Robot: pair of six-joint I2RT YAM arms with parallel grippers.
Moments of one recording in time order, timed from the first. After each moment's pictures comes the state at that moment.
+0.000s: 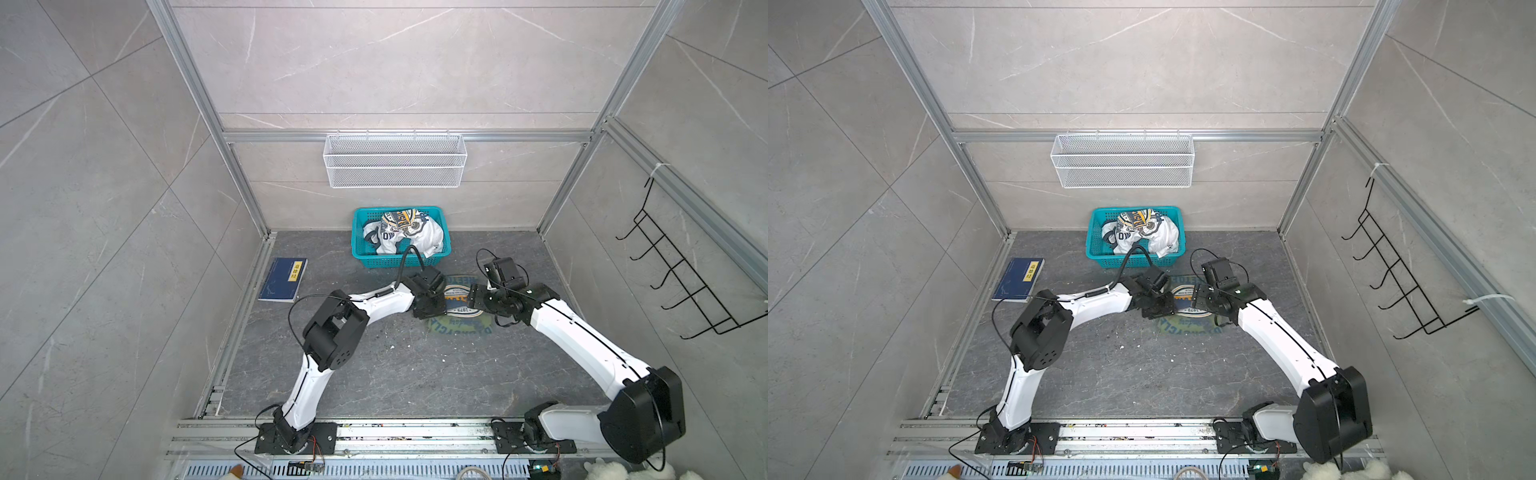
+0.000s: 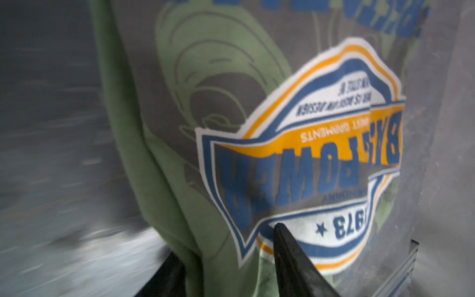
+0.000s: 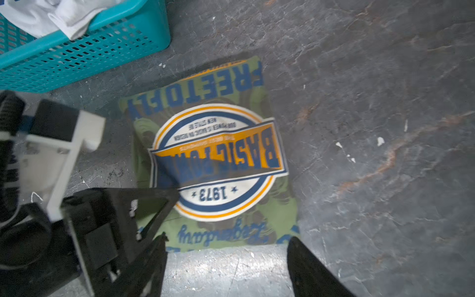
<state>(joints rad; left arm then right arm) -0.86 2.19 1.69 -0.49 0.19 -0.84 0.37 1.30 1.04 -0.74 0.13 0.52</state>
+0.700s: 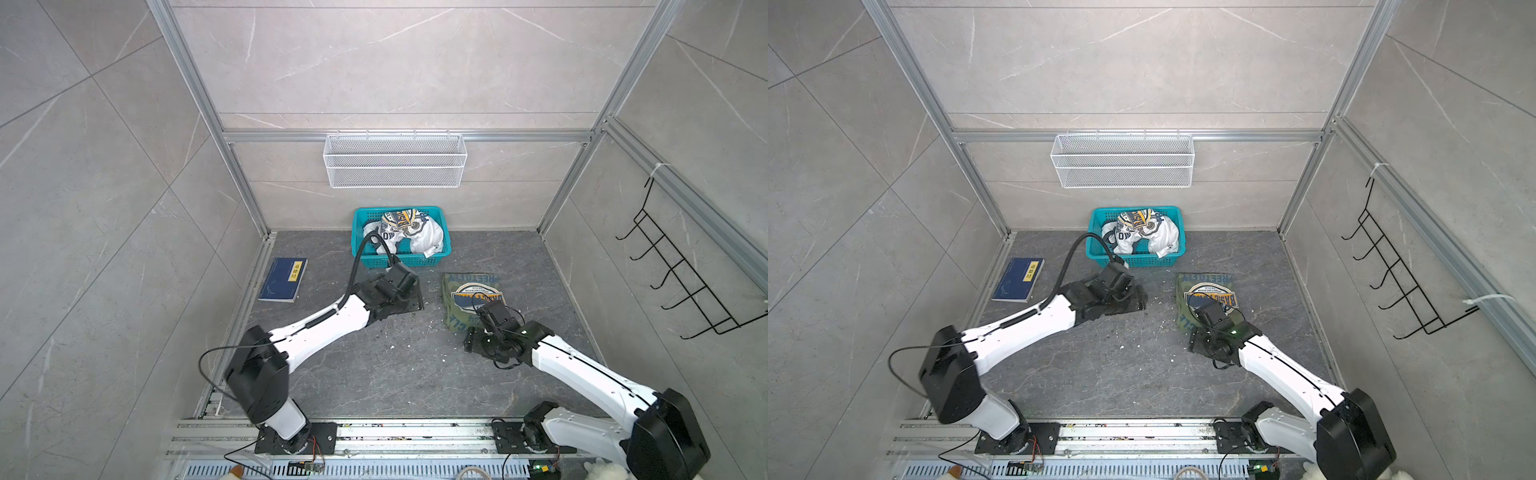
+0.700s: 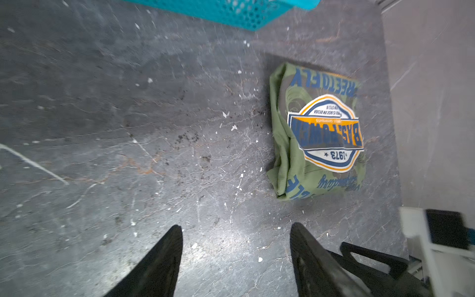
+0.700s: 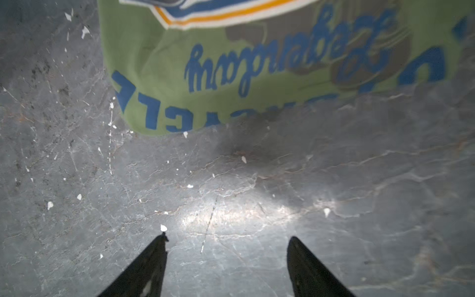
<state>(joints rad) -0.83 1.53 1.23 -0.54 -0.13 -0.80 0.54 1.18 0.68 -0.68 0.06 0.77</state>
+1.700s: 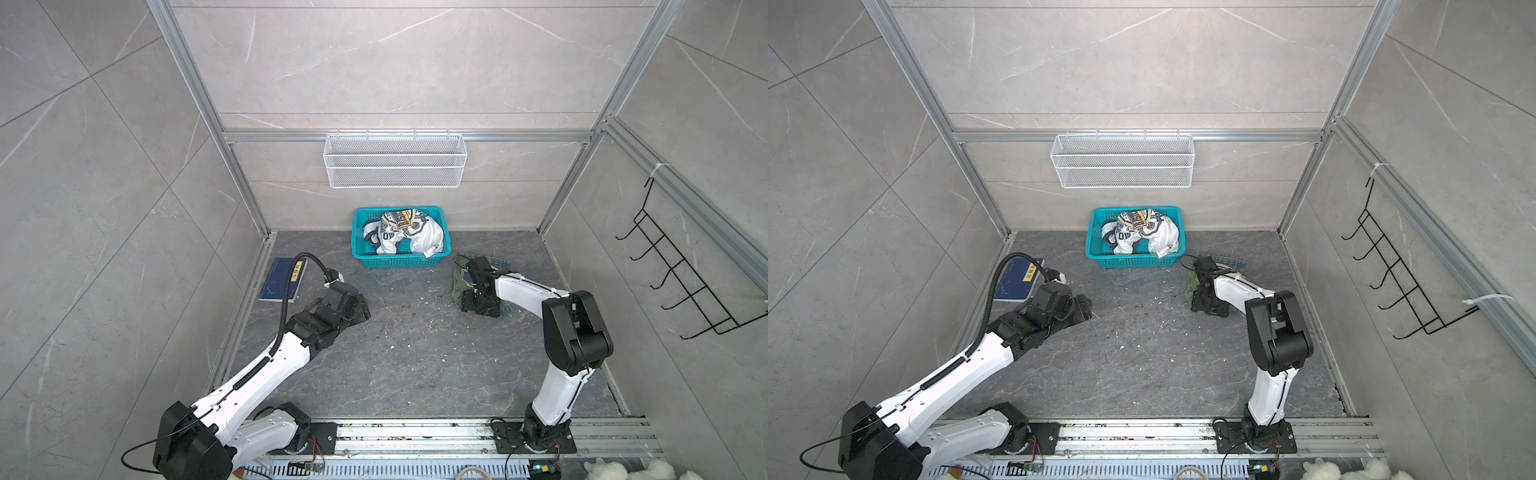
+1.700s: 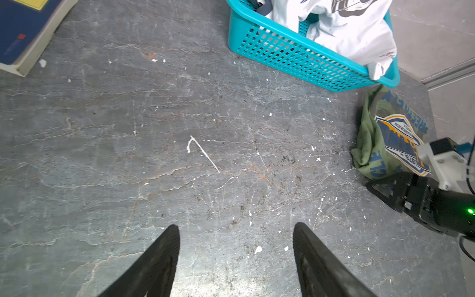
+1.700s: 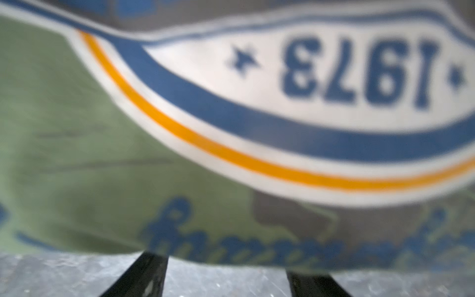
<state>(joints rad) -0.61 1.09 0.86 -0.56 -0.23 -0.75 0.25 1.83 1.16 -0.69 0.12 0.45</state>
